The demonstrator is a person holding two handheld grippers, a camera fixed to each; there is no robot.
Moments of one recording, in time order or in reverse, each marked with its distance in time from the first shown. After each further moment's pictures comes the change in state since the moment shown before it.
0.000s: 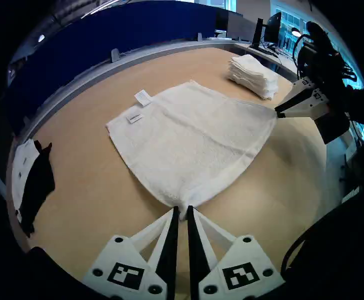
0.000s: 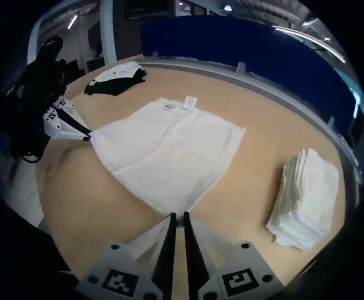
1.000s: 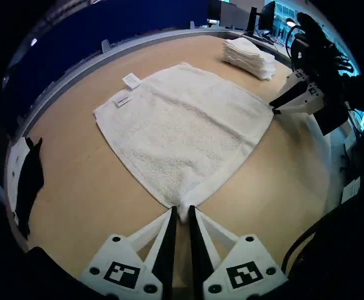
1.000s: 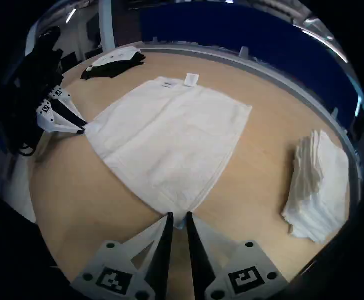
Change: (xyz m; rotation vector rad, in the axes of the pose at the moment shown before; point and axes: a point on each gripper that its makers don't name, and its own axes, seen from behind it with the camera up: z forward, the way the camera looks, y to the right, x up) left arm -0.035 0.006 0.026 -0.022 -0.061 0.044; right arm -0.044 -0.003 0.035 -0.004 -0.080 0.001
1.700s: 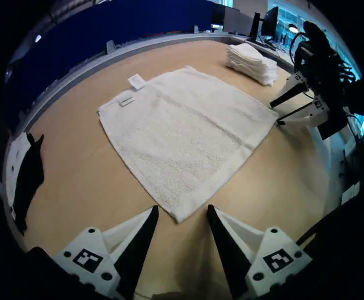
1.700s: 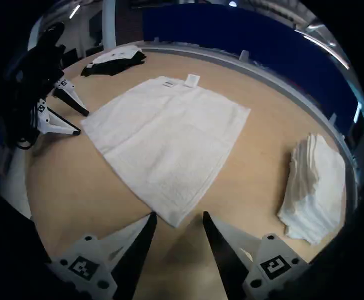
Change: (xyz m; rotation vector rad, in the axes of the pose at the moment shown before) left arm -0.001 -0.004 0.003 -0.002 0.037 -0.023; right arm -0.004 0.003 0.001 -0.024 0.004 -0.038
